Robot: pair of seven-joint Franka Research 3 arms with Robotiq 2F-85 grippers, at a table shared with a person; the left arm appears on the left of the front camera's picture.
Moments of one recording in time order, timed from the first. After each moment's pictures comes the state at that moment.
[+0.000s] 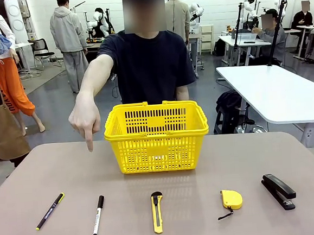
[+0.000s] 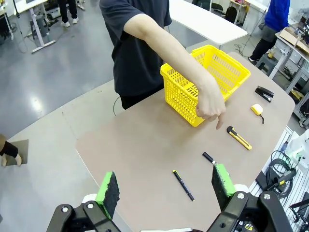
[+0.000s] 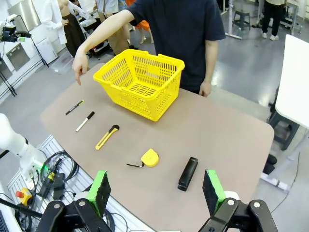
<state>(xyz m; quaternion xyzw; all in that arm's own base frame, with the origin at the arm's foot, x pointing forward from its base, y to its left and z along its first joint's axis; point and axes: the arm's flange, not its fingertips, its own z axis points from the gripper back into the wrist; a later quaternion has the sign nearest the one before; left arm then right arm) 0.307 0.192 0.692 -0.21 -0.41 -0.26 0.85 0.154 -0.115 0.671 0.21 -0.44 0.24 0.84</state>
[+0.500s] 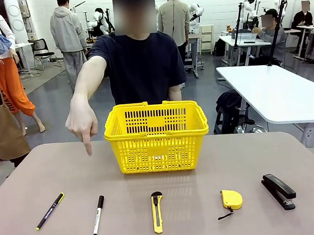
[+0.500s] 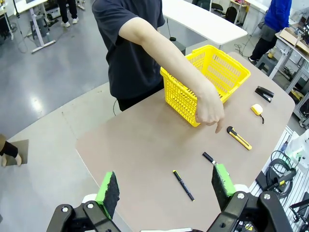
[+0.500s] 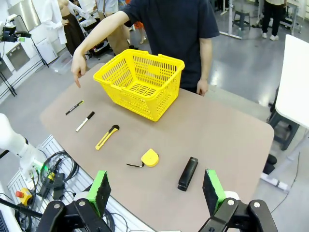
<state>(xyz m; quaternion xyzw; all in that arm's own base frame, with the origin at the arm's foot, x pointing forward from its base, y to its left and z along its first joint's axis) 0.307 0.192 0.692 -0.21 -0.41 -0.26 0.85 0.154 -0.115 0.671 0.21 -0.44 0.24 0.84</state>
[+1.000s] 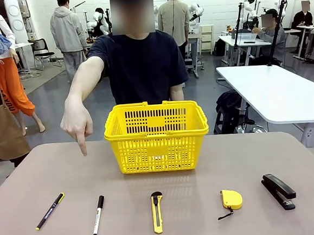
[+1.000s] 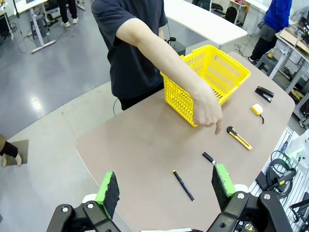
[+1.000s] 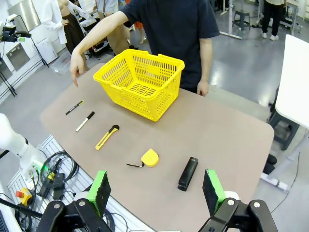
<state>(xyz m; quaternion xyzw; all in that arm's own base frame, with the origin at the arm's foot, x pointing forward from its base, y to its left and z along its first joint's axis) 0.307 0.192 0.692 -0.21 -0.41 -0.26 0.85 0.154 -0.115 0.671 0.21 -0.44 0.24 0.84</state>
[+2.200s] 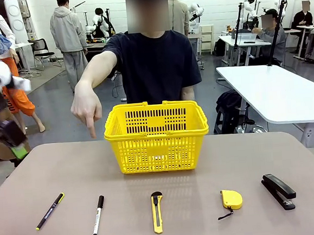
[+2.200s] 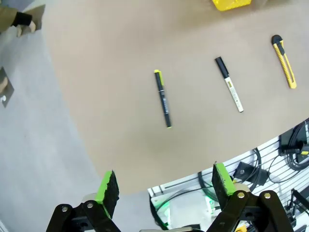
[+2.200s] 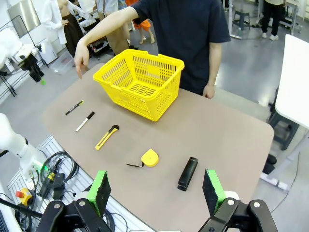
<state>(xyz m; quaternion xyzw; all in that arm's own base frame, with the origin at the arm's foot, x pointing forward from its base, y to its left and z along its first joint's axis) 0.309 -0.056 0.547 0.01 -0.10 -0.16 0.98 0.154 -0.116 0.671 0.21 -0.44 0.24 0.84</state>
